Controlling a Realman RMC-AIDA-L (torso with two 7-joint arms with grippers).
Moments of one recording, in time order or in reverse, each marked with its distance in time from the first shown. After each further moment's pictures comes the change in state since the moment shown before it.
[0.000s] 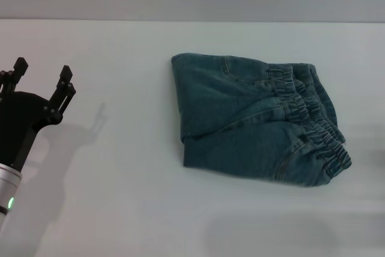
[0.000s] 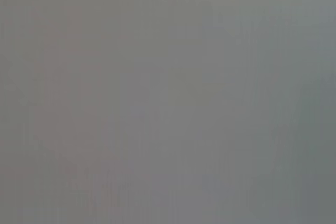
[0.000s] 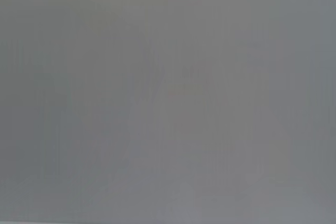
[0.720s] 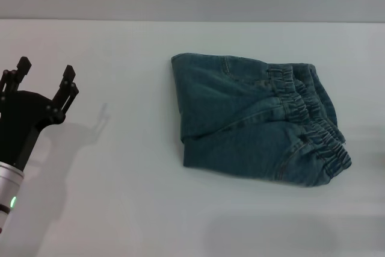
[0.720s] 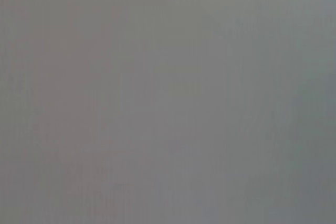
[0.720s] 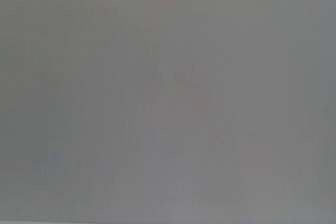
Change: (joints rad) left arm -0.005 0.000 0.001 0.000 0.006 -0.004 0.000; right arm -0.009 0.000 -0.005 0.000 0.002 0.010 0.001
